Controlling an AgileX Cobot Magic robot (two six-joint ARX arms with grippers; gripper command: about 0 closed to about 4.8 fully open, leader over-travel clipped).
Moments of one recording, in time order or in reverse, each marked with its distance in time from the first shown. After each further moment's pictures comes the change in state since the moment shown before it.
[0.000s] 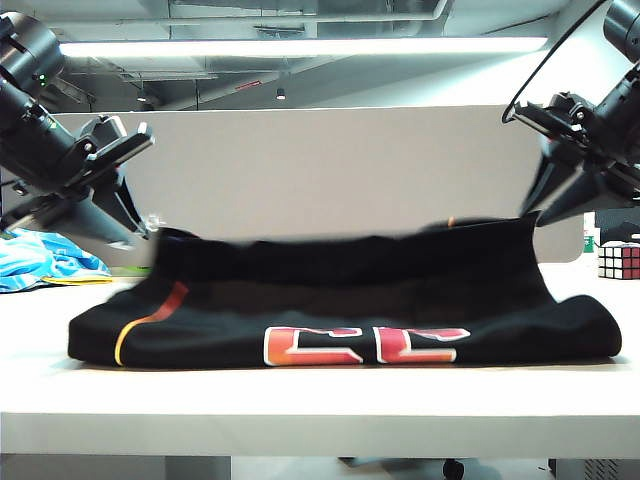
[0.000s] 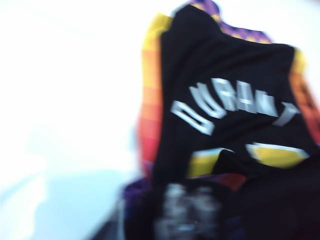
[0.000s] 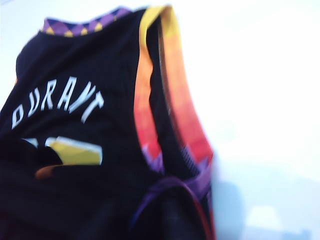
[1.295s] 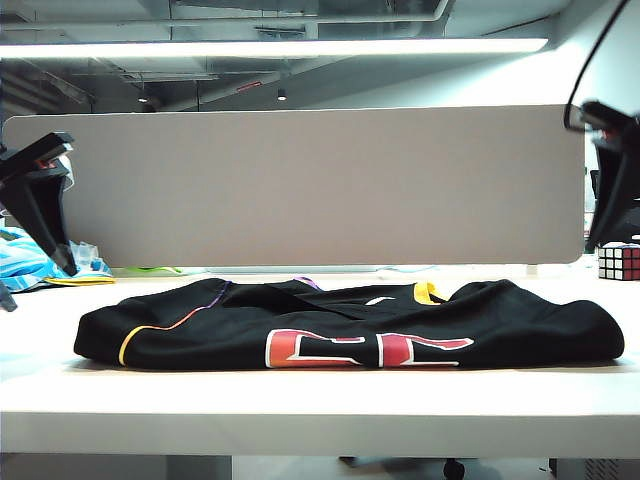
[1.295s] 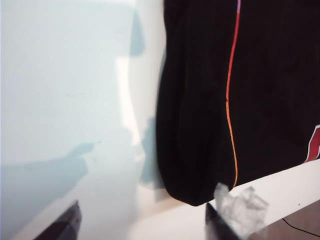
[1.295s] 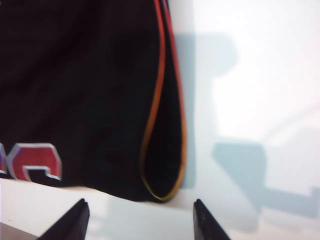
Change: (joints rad) left arm 0.112 -0.073 0.001 -0.638 0.137 0.246; right arm -0.043 -0.169 -0.117 -0.465 -0.005 -0.084
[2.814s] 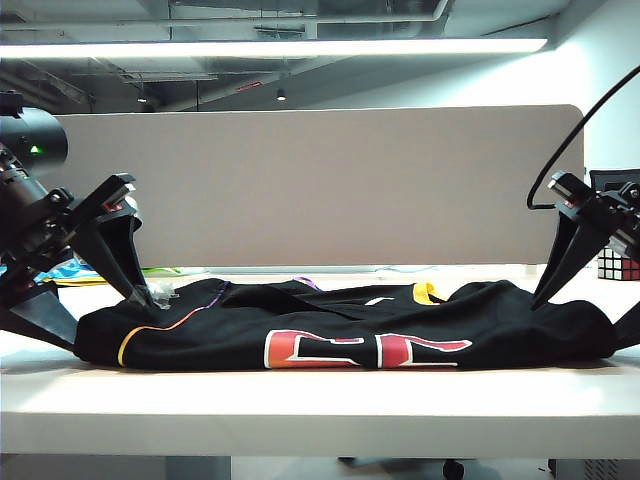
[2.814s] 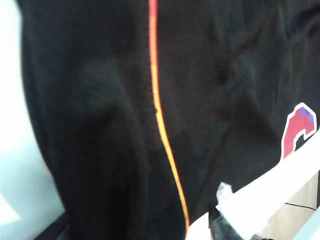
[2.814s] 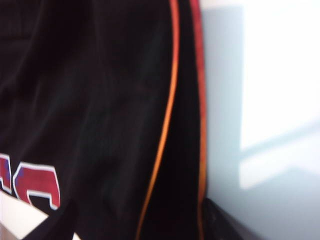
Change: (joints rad) left arm -0.136 0.148 -0.051 0.191 0.123 -0.029; right arm 0.021 0.174 -0.148 0.333 -0.169 0.078
